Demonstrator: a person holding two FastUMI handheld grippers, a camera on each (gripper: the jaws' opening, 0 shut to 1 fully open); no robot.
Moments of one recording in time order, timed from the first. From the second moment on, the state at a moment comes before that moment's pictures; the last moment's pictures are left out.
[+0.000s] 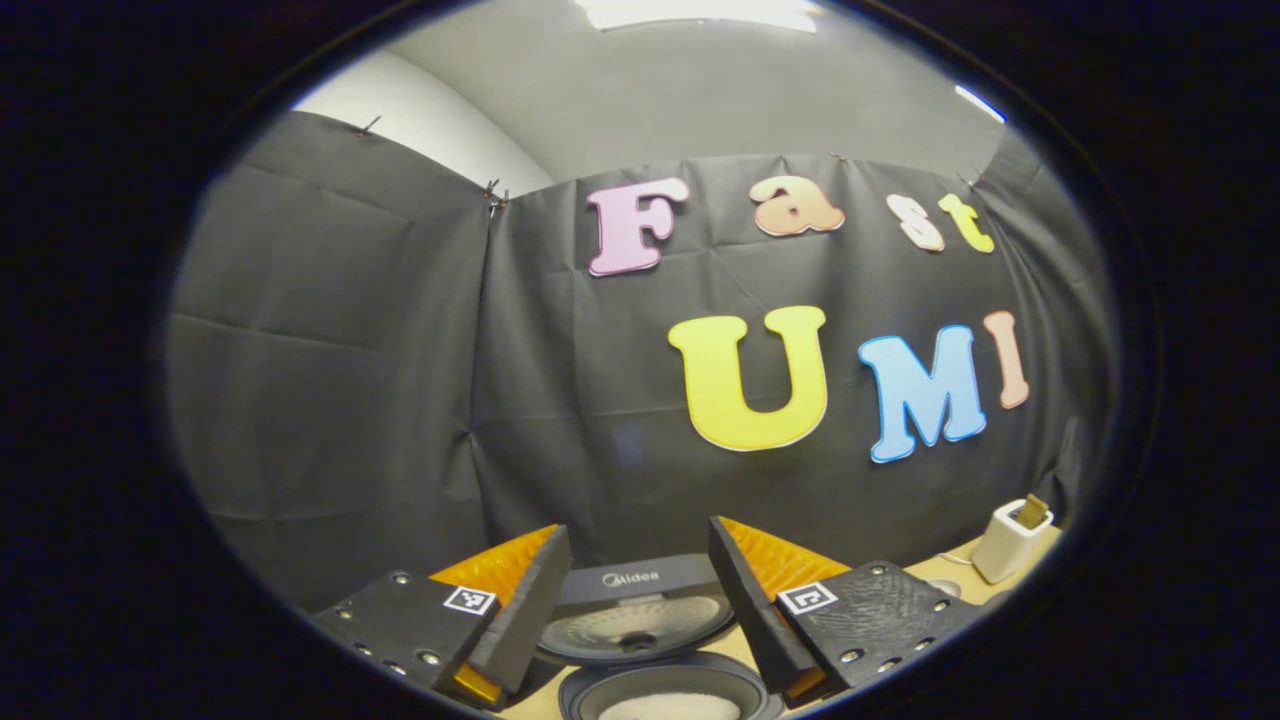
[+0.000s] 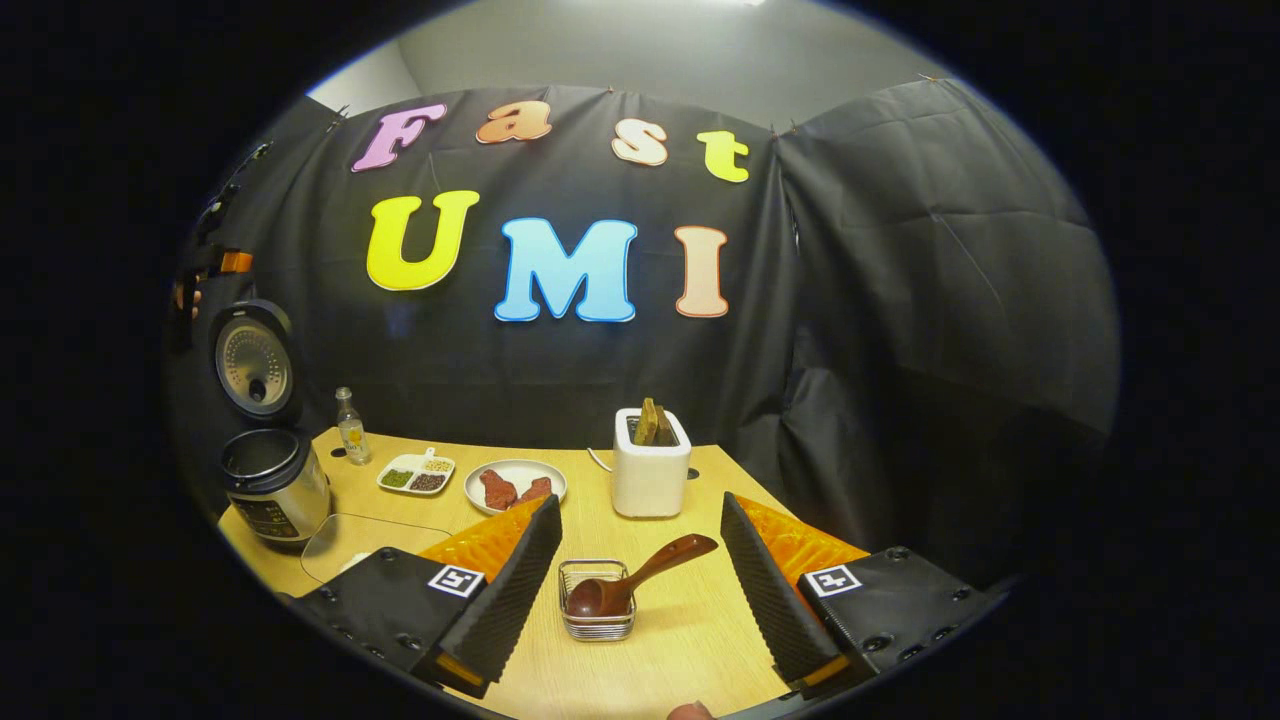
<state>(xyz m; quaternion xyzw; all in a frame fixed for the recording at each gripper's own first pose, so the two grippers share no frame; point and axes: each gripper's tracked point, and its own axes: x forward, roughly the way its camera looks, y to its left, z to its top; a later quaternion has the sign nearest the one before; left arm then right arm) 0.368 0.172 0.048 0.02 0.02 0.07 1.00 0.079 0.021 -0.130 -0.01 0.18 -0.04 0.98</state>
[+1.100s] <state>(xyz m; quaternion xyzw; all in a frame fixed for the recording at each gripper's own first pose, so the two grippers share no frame) 0.378 0.189 -0.048 -0.03 0.12 0.11 0.99 0.068 -0.001 -0.110 -0.01 0.17 -0.02 0.98</state>
